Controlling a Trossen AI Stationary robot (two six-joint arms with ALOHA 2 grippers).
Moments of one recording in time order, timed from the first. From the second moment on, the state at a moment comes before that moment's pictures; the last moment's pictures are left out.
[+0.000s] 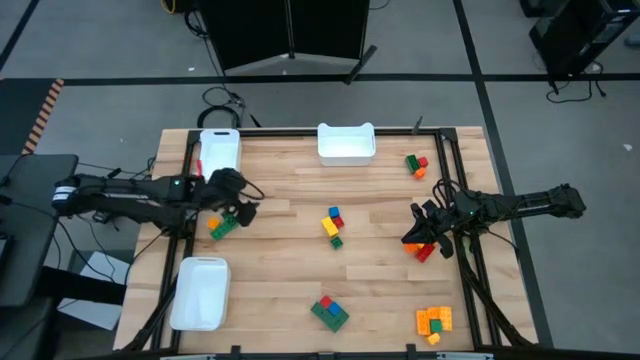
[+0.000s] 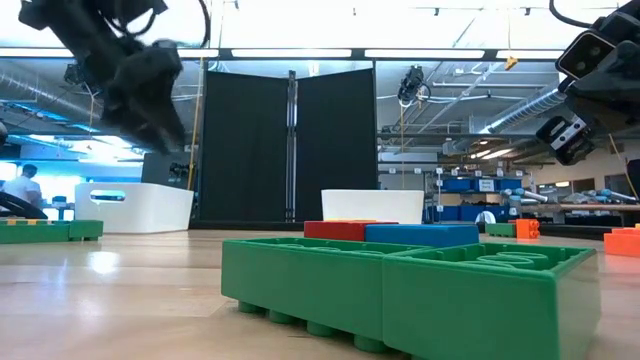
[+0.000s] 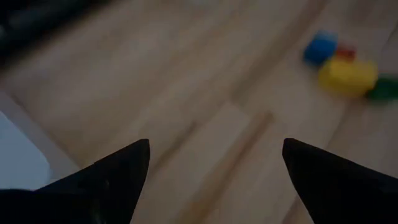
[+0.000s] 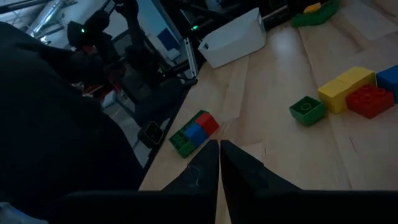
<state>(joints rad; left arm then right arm) 0.05 0.86 0.61 -0.66 -0.36 -0.59 0.08 0.20 0.04 -0.02 -0.33 0.52</state>
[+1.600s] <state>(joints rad) 0.32 1.29 0.63 -1.04 -0.13 -0.71 0.08 0.20 0.04 -0.02 -0.33 0.52</state>
